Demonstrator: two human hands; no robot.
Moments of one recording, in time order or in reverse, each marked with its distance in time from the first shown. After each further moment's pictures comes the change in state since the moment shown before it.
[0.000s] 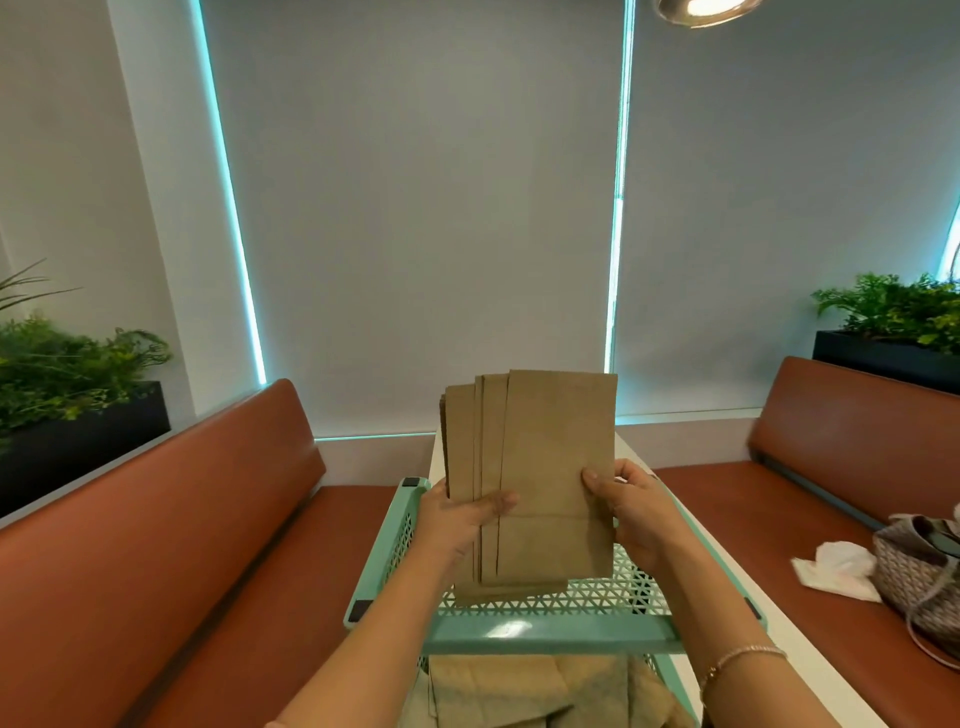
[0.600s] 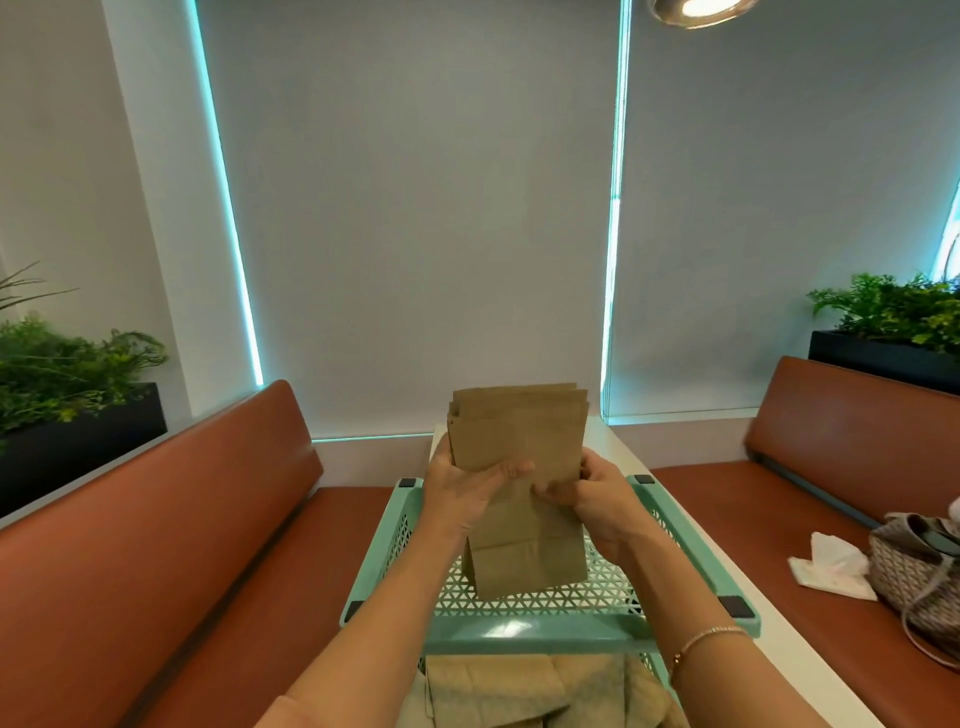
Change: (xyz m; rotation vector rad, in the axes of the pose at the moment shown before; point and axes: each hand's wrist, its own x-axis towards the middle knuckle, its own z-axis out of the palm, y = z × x) left_hand 0.011 0.020 0.013 -0.057 0.035 0.212; right_hand -0.009 -0.009 0.027 -0.075 -0.182 -0.085
